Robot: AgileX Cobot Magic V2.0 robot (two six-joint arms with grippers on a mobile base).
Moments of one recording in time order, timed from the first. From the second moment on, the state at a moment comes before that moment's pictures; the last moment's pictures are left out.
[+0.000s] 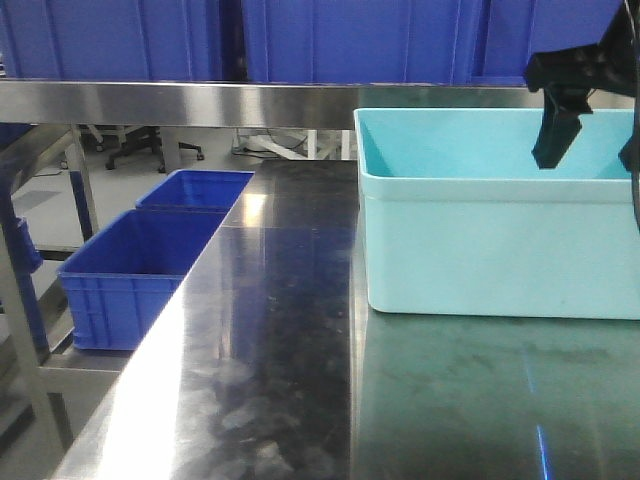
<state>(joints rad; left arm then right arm) -0.03 -0.01 0.01 0.03 0.13 -0.02 0.13 1.60 -1.15 0.02 0.62 0.15</state>
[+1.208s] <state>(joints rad) -0.03 -0.01 0.01 0.03 0.13 -0.02 0.13 1.73 -1.16 0.02 0.61 0.15</state>
